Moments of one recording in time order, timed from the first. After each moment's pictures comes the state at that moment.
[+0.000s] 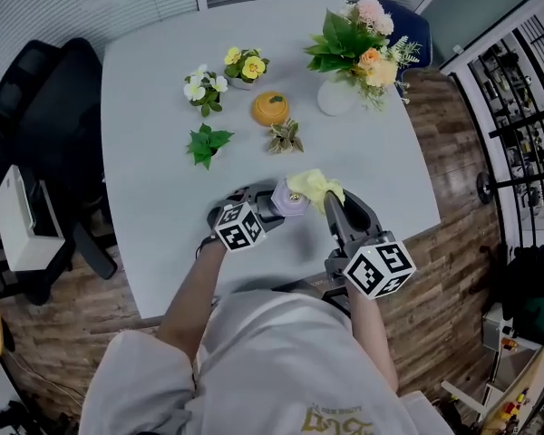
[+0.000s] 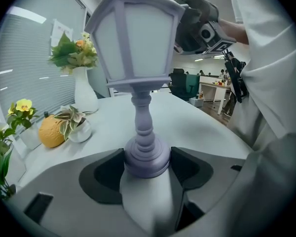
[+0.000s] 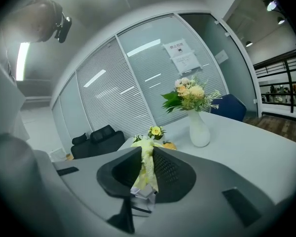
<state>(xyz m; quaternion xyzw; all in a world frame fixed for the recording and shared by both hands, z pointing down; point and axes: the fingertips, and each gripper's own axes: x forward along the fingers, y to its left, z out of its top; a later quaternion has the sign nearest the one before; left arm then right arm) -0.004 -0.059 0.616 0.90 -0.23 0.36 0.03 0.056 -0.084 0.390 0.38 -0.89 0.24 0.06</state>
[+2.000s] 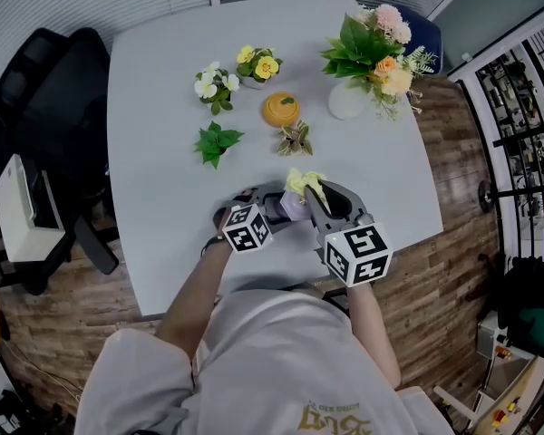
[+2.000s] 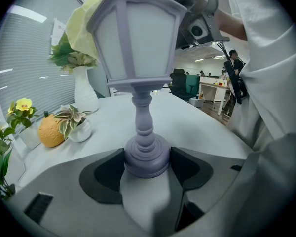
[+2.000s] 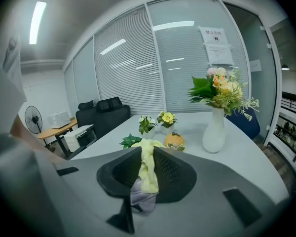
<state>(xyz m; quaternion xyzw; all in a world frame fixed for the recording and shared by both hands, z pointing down) -0.006 -0.059 0.616 0.90 -0.23 0.36 0.04 -0.011 -0.092 0.415 0.32 -0.91 0.14 0.23</state>
